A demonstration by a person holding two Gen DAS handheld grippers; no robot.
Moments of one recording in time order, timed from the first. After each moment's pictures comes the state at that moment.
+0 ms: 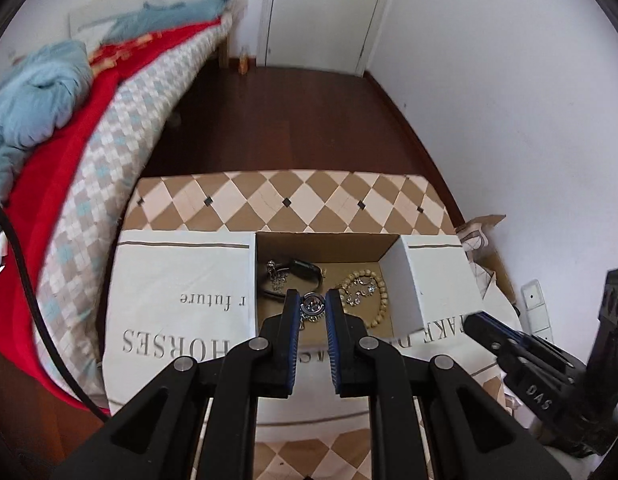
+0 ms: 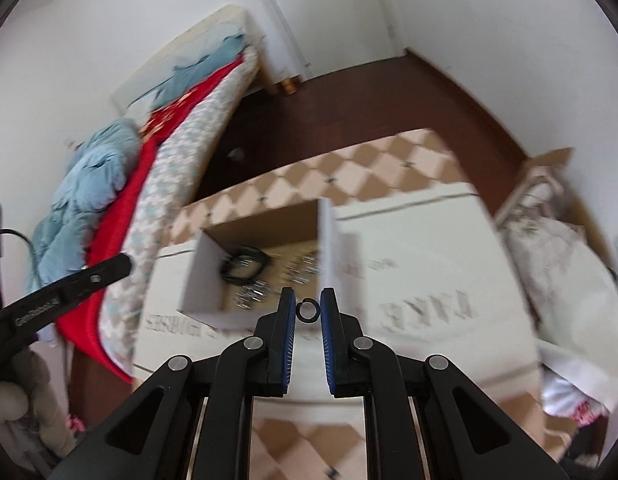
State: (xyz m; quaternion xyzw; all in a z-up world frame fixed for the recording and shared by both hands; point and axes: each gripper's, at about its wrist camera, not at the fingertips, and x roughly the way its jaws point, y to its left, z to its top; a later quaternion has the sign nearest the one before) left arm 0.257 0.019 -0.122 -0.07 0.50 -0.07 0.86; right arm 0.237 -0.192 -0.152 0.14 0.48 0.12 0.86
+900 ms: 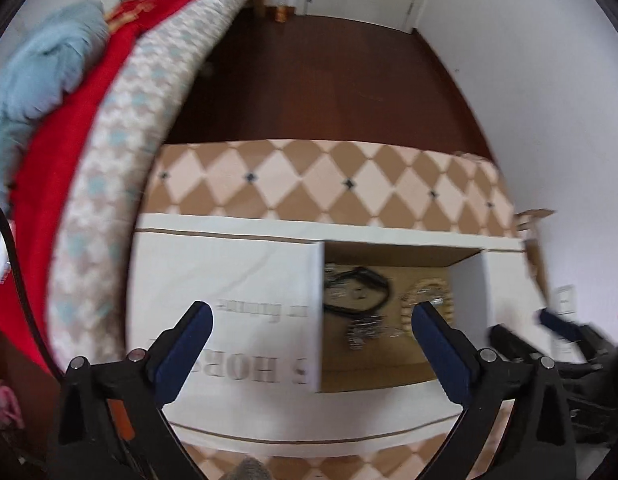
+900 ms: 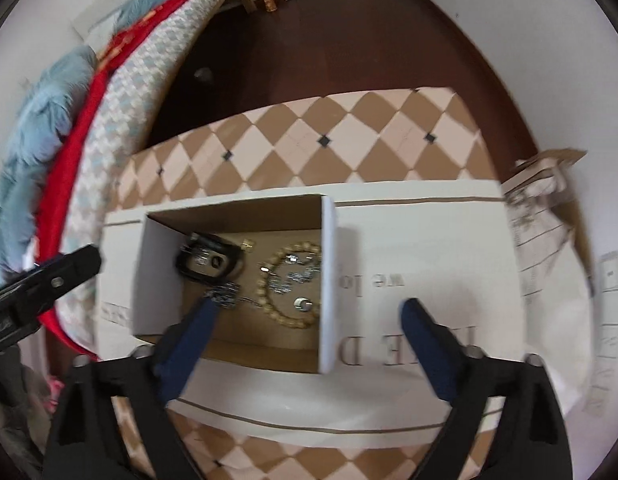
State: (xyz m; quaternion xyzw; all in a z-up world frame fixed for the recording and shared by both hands) left arm 0.317 0.048 -0.162 -0.05 0.58 0.01 0.81; right arm 0.324 -0.161 -0.181 0.03 0.61 0.06 0.79
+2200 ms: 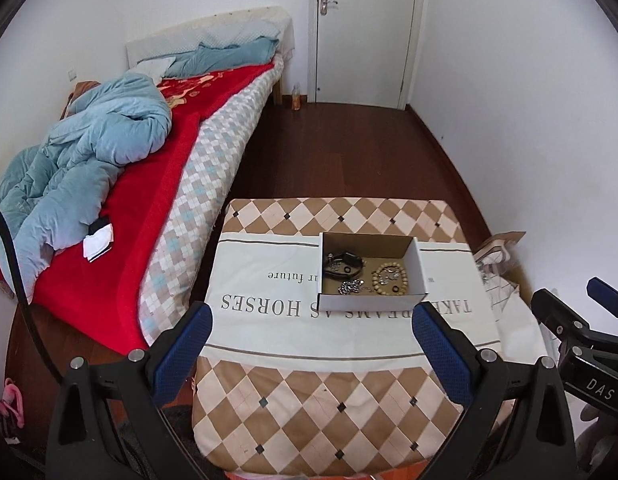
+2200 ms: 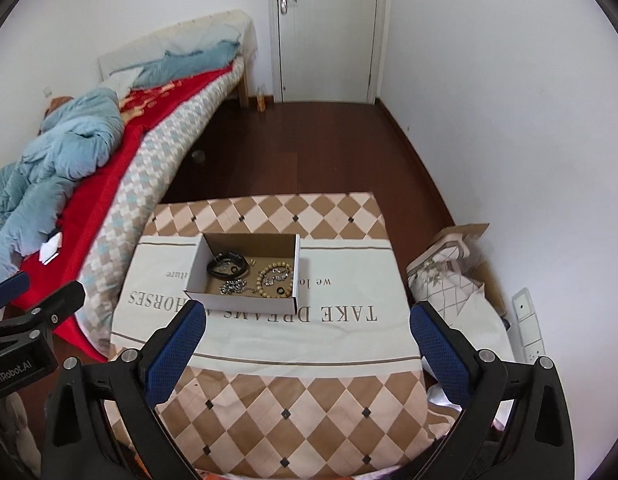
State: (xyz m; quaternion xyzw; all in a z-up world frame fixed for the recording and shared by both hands) left arm 0.107 0.028 -0.004 -0.03 0.44 0.03 0.90; right arm 0.114 -0.168 0.022 -0.02 0.43 0.01 0.90
